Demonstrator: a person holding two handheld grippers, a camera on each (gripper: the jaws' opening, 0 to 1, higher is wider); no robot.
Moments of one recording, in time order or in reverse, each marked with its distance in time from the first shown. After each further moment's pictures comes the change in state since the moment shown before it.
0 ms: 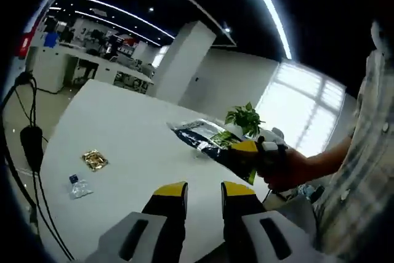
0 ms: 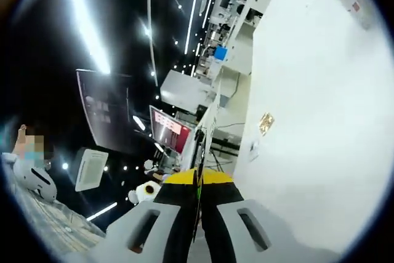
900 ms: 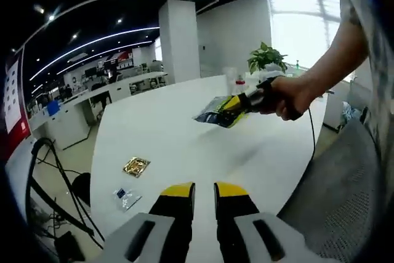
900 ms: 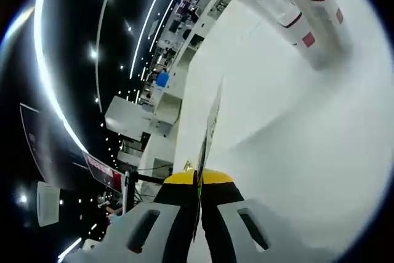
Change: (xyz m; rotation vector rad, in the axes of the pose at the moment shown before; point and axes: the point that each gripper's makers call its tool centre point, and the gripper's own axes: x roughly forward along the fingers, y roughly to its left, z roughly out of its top) left arm 0.005 0.042 -0.036 0.334 0.196 0.292; right arm -0.008 -0.147 0.097 0.073 -0.194 -0.394
